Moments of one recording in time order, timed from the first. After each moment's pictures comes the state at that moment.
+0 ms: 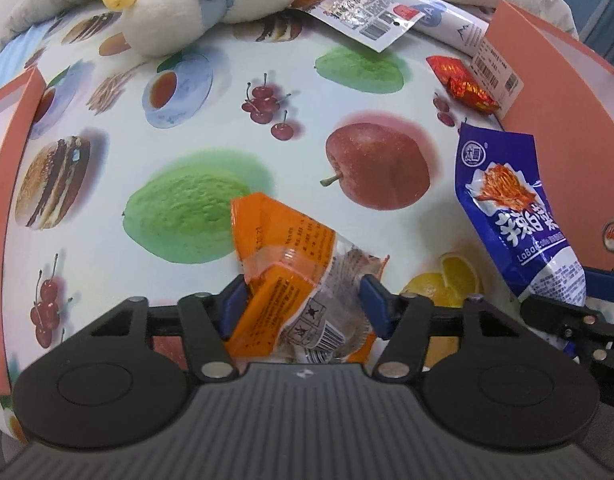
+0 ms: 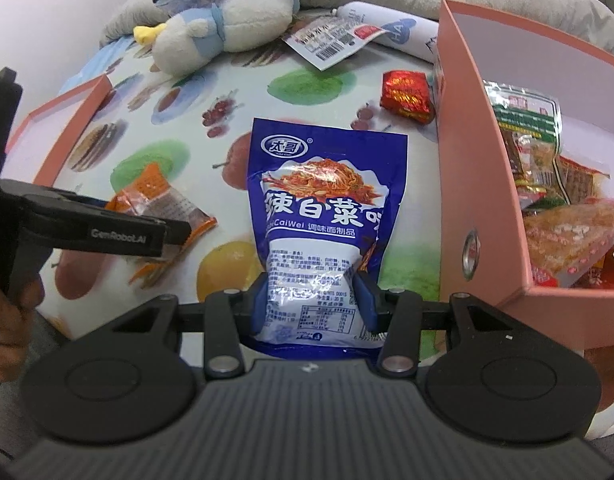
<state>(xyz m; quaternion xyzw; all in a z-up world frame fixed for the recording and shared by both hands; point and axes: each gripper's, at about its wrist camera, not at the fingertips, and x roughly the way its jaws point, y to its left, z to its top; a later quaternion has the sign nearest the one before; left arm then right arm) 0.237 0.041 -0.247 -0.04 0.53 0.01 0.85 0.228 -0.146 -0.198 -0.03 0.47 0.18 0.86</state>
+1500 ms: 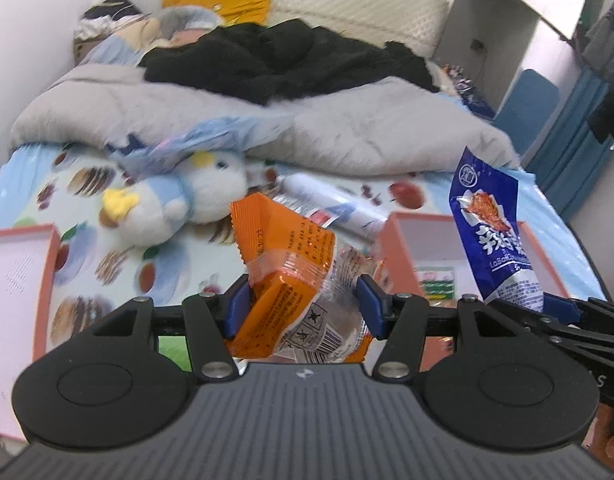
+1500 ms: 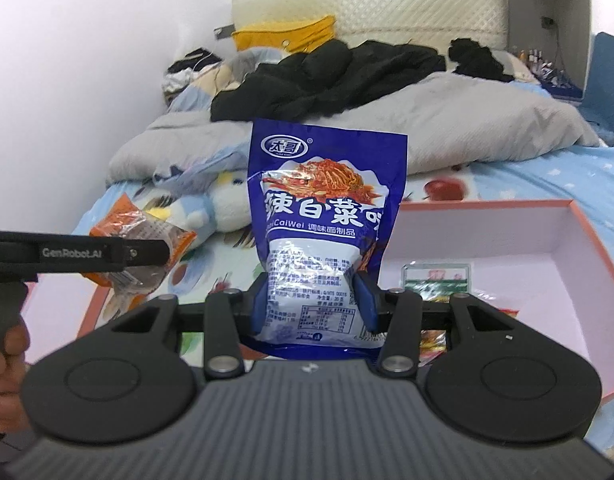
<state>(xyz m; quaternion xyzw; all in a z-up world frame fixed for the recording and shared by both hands) 0.245 -0.010 -0.032 -0.08 0.38 -0.02 0.92 0.245 -0.214 -0.040 0.03 0.33 0.15 0.93</state>
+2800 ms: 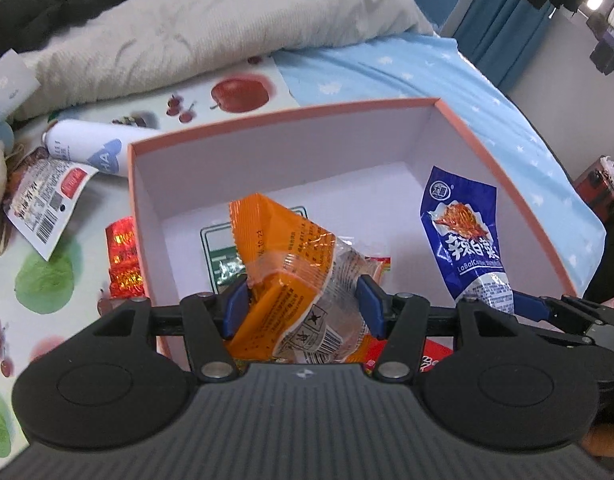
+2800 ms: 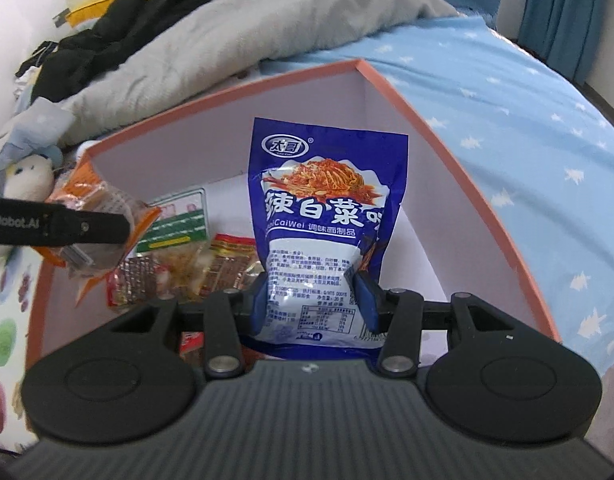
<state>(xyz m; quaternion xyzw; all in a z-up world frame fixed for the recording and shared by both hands) 0.401 -0.245 -0.160 0.00 0.50 -0.17 0.85 0.314 -0.404 -0.163 0.09 0.45 -0.03 0.89</state>
